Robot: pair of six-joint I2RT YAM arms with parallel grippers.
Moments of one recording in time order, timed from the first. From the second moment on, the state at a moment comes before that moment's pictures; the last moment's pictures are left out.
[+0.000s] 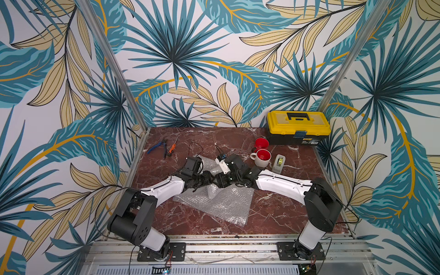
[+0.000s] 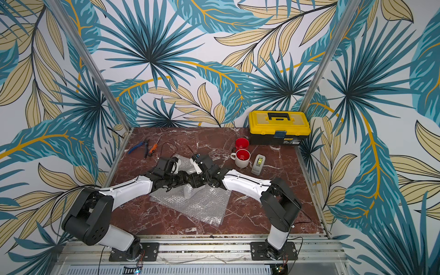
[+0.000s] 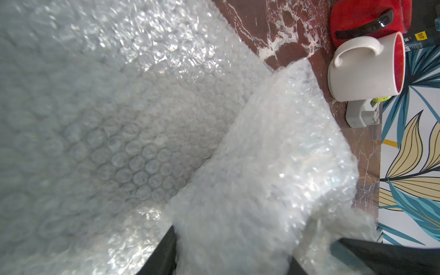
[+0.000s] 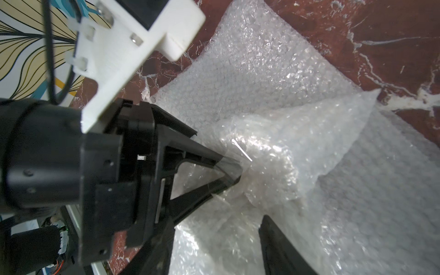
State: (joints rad) left arm -0.41 1.52 0.79 -0.17 0.32 -0.66; right arm 0.80 1.74 1.22 -0.28 -0.15 0.38
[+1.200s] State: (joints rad) left arm -0.41 1.52 0.79 -0.17 0.33 -0.66; right arm 0.77 1.61 1.27 -0.49 -0.02 0.52
